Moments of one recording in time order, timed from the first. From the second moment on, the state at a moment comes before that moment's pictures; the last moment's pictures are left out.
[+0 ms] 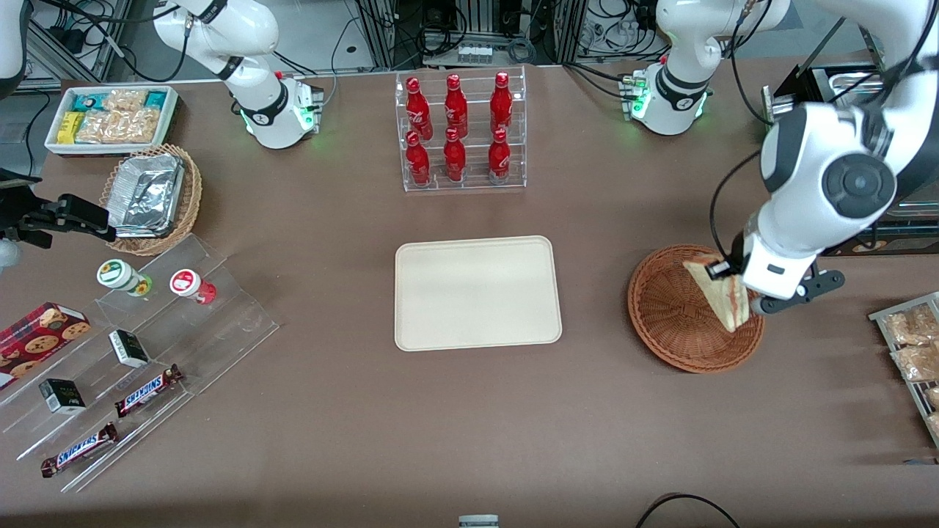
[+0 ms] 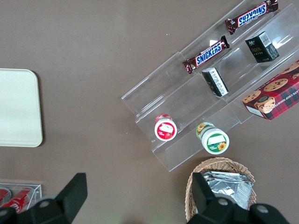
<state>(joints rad) -0.01 0.12 -0.22 -1.78 0.09 1.79 -0.56</state>
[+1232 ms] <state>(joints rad) -0.33 0.58 -0.56 -1.43 0.30 1.82 -0.98</state>
